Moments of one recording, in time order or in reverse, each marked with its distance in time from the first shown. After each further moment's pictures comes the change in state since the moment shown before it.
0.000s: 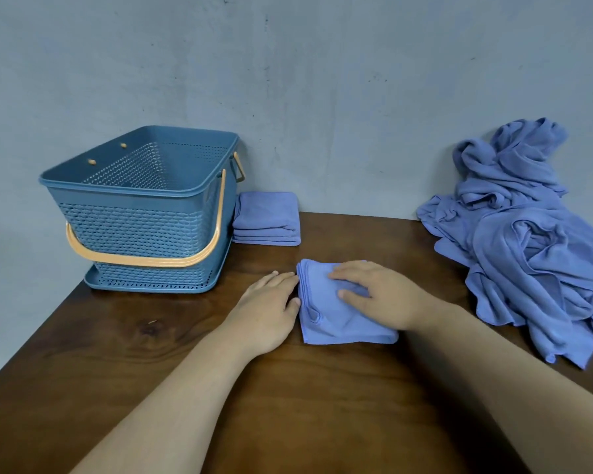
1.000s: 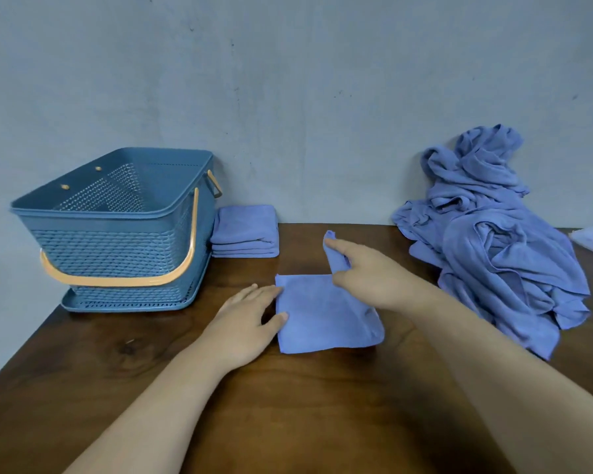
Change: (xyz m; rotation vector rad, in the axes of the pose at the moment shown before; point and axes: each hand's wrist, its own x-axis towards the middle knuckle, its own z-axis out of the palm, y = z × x) left_hand -0.005 0.003 -0.004 0.021 -0.016 0.008; right_hand -0.006 -0.029 -0.056 0.307 0.061 0.293
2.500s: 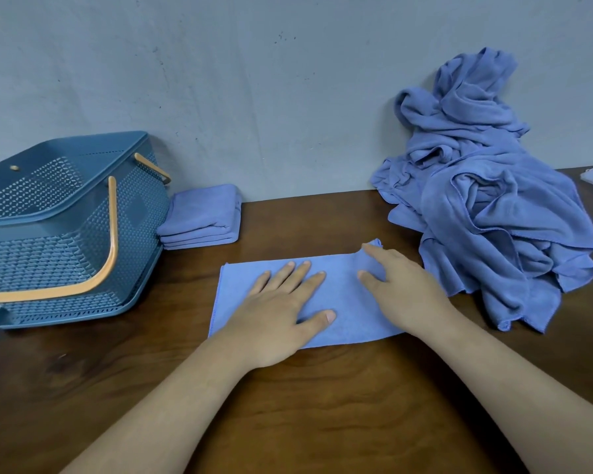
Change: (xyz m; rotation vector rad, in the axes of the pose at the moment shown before) left_hand 0.041 0.102 0.052 0.206 -0.185 0.195; right_hand -0.032 0.140 0.013 0.000 0.247 0.172
